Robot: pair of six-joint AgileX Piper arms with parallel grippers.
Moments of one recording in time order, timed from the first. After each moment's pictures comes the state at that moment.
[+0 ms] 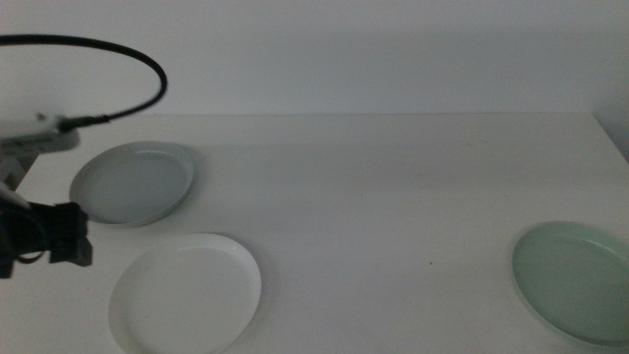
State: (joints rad) left arm 0.04 1.22 -0.89 -0.07 0.92 -0.05; right arm -0.05 -0.01 0.03 0.11 0.34 -0.14
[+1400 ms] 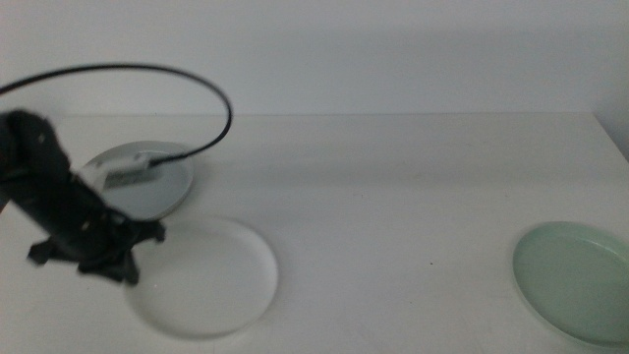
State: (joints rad) left arm -0.01 1.71 -1.00 -0.24 0.84 0.04; right arm -0.05 -0.01 0.03 0.11 0.34 -0.14
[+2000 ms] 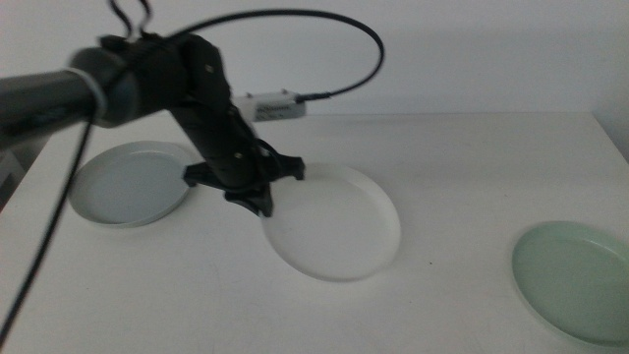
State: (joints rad) left arm -0.38 1.94 -1.52 -0.24 0.97 -0.11; right arm -0.05 -0.01 0.03 0.11 0.34 -0.14
